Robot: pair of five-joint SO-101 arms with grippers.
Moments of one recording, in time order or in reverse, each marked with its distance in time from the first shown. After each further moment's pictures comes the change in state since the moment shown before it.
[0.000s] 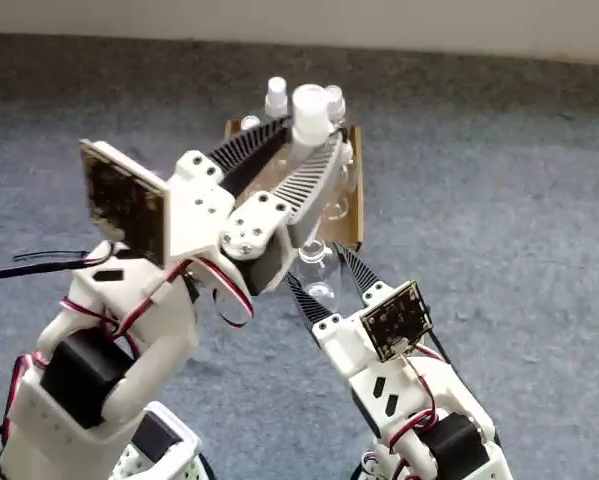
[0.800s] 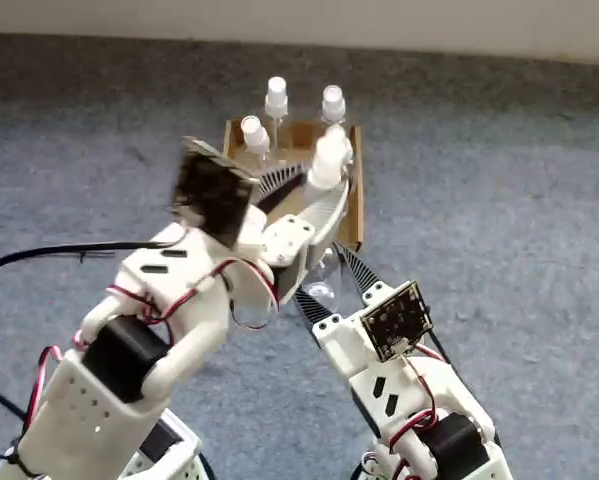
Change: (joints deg) left arm -0.8 0.1 11.6 7.1 -3.8; right arm 0.0 0.0 0.0 0.0 0.0
